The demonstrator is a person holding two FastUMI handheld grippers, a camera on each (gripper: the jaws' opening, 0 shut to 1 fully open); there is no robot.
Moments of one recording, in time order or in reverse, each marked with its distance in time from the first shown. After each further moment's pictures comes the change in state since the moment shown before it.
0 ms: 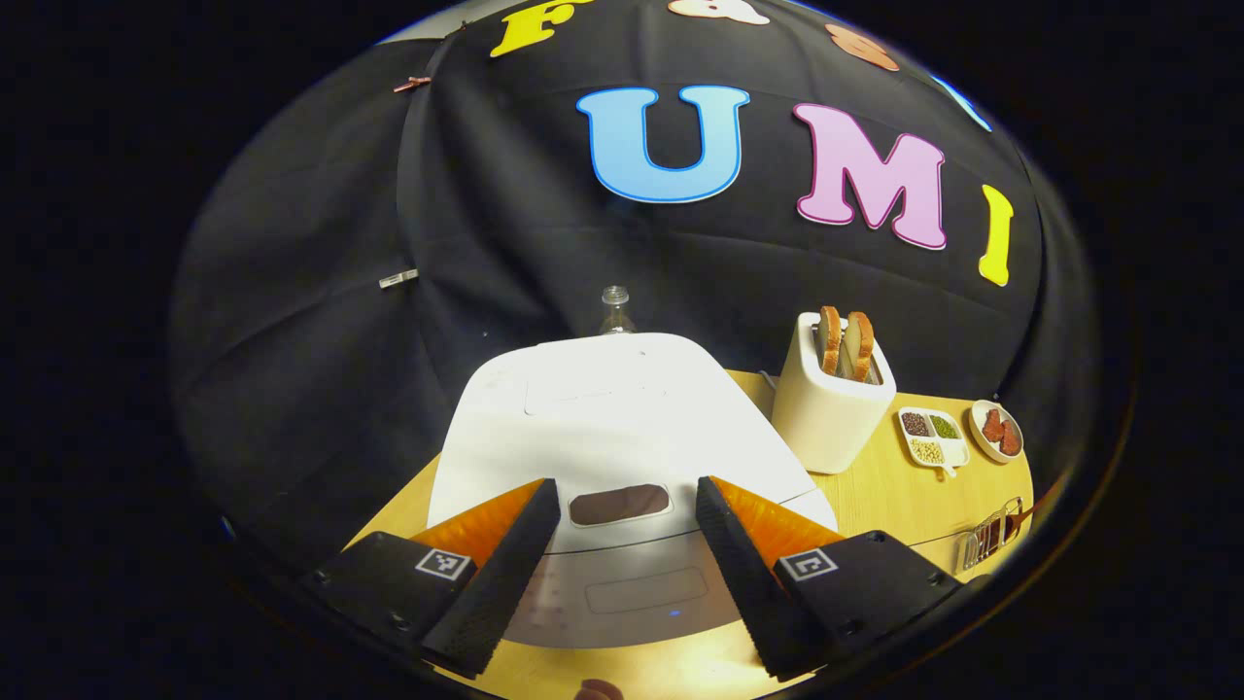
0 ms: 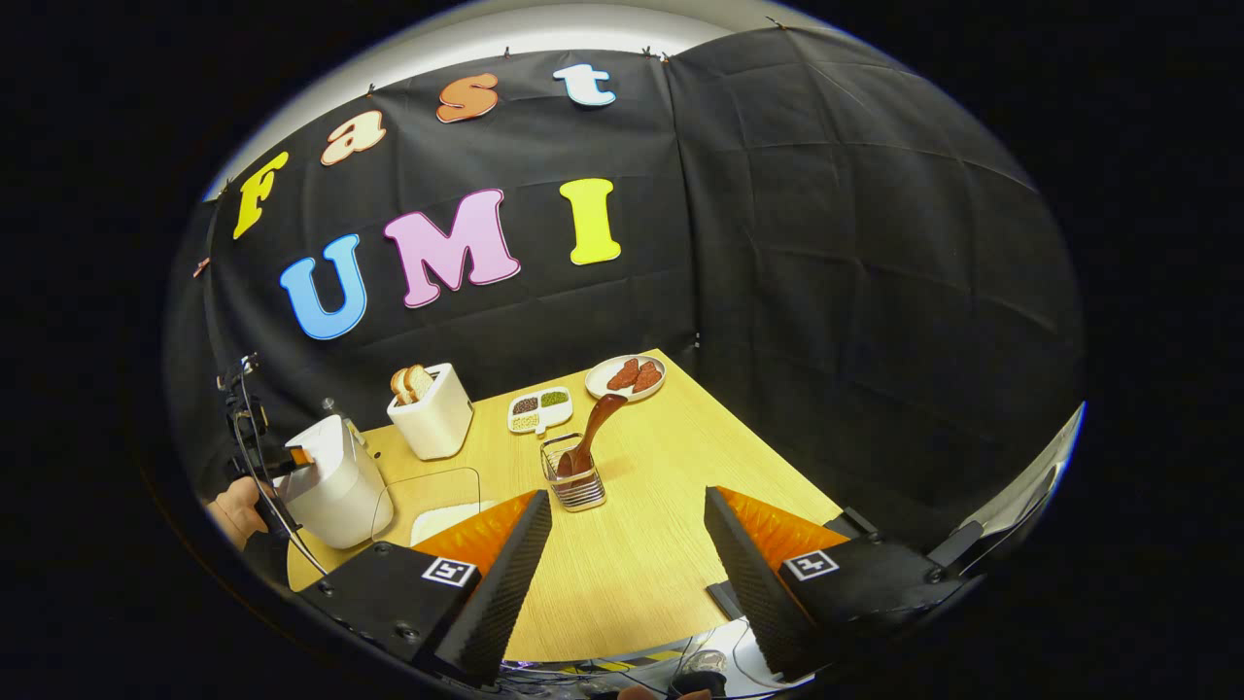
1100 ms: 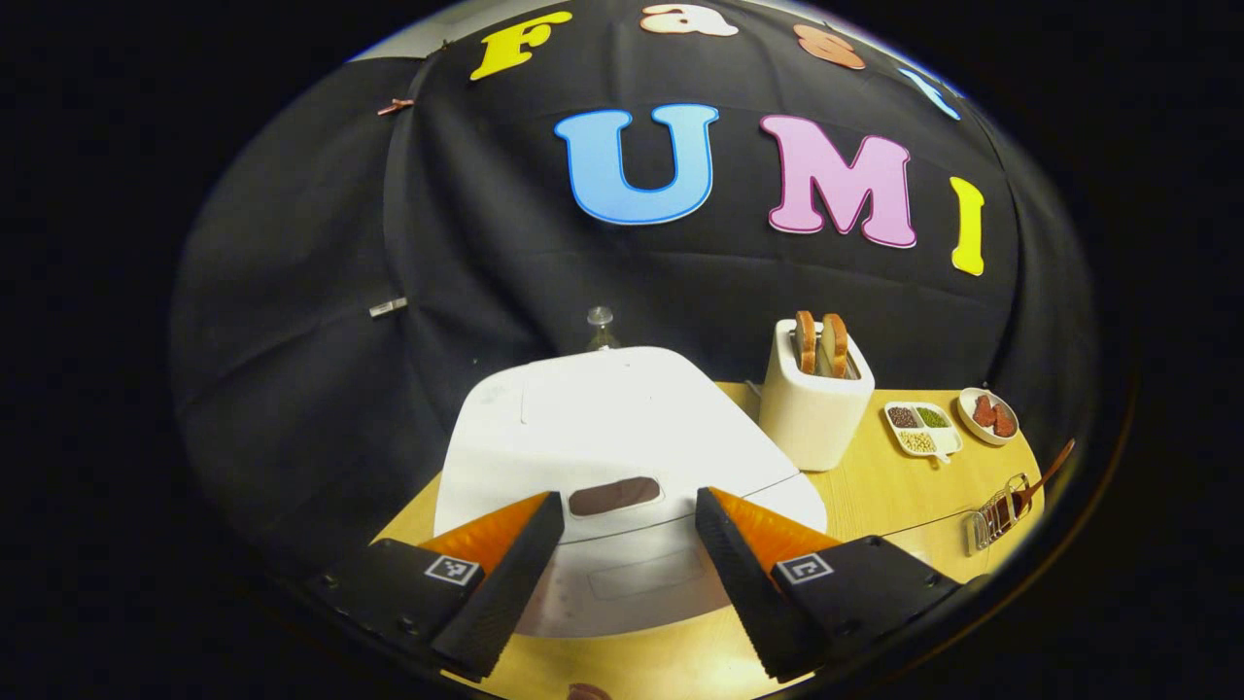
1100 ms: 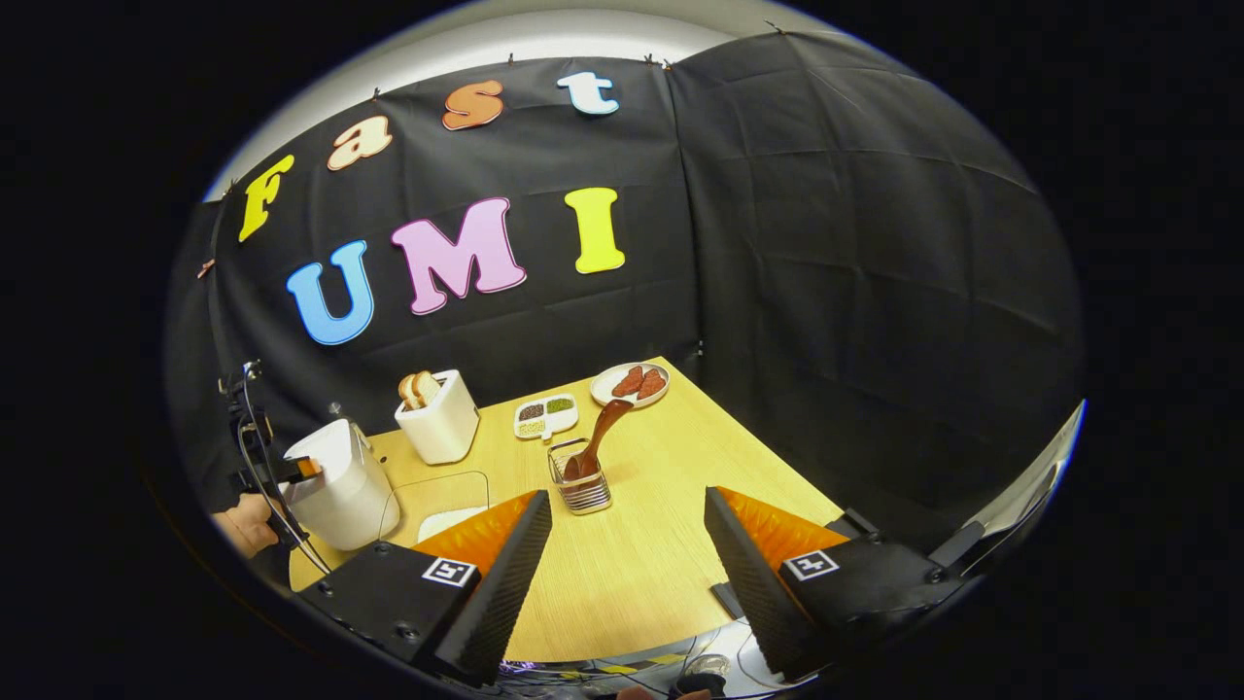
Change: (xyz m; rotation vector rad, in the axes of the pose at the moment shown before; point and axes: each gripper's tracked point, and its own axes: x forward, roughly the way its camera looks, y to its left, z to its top) left arm -0.020 -0.002 0.013 0.076 -0.107 -0.032; right arm -0.010 0.011 0.002 -0.005 -0.029 0.017
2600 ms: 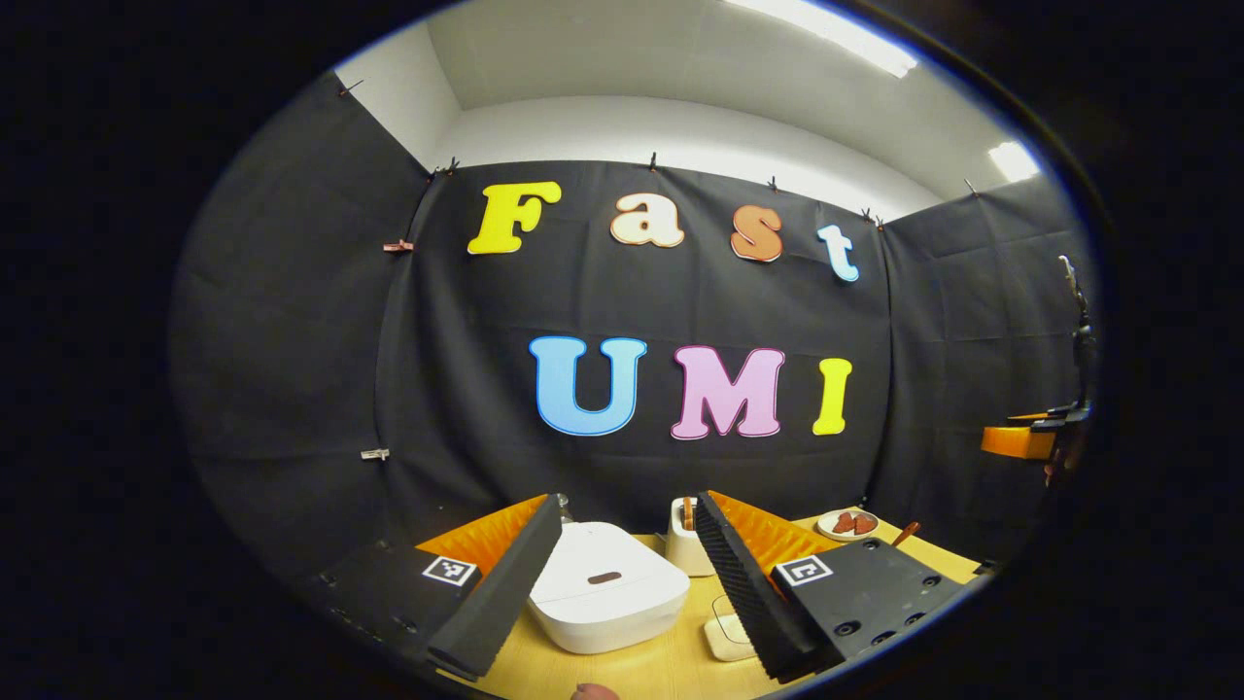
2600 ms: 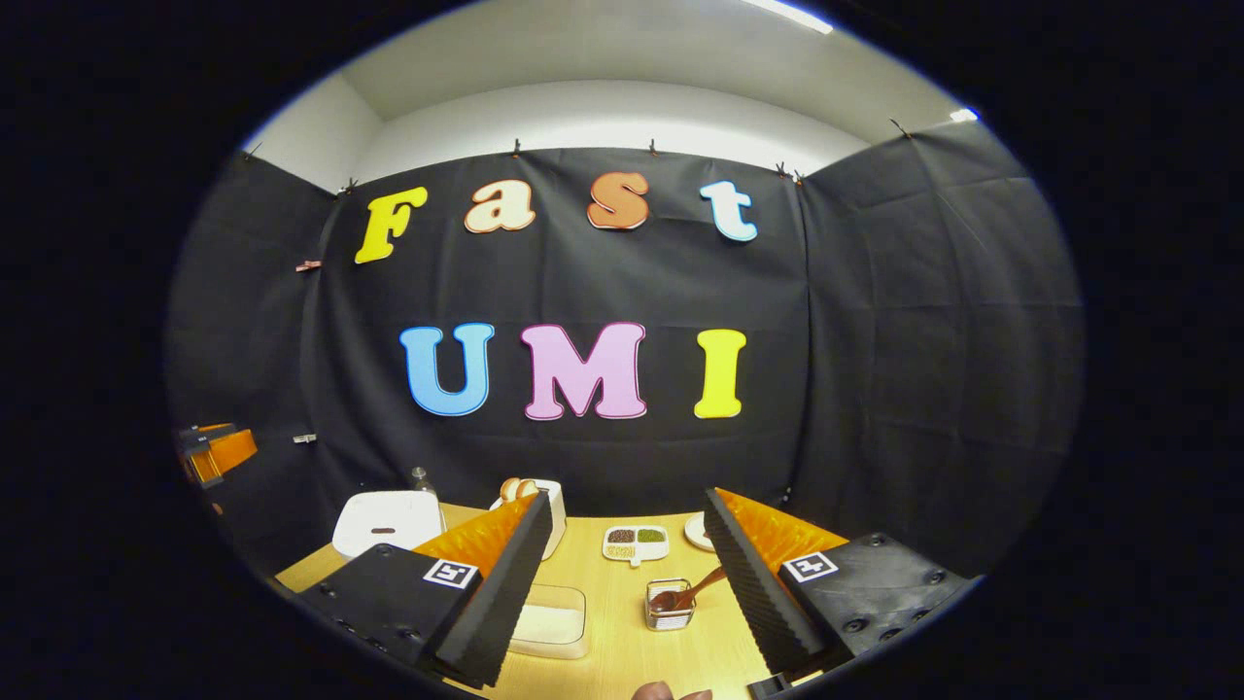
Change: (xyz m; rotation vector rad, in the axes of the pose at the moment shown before) left arm -0.301 0.053 0.127 -0.046 -0.514 -0.288; right arm -0.040 0.158 0.151 -0.220 -0.397 0.275
